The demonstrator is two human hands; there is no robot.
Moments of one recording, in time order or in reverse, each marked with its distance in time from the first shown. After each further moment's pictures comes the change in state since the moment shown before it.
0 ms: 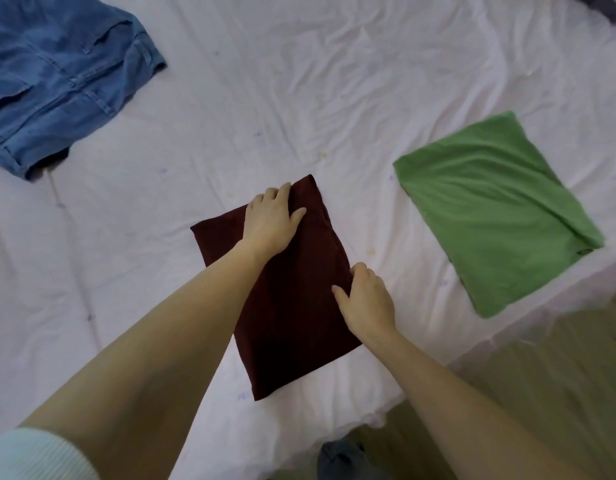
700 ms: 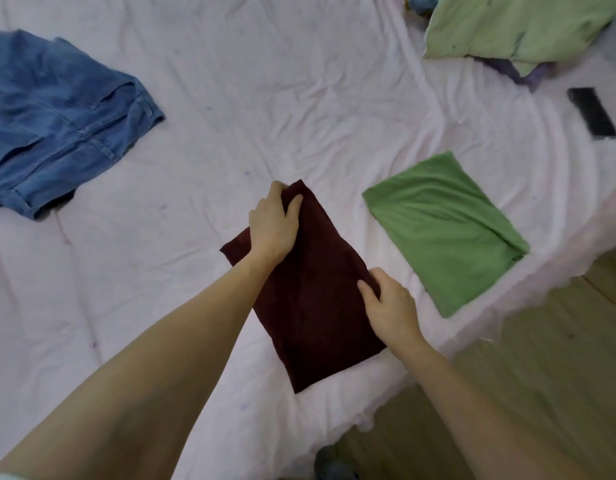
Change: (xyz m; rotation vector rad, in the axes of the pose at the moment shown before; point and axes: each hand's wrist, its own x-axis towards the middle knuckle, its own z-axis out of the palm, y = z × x) left_hand -0.032 0.055 -0.068 -0.582 0.221 -0.027; right_hand -0.041 0.012 -0.069 0.250 0.178 -0.062
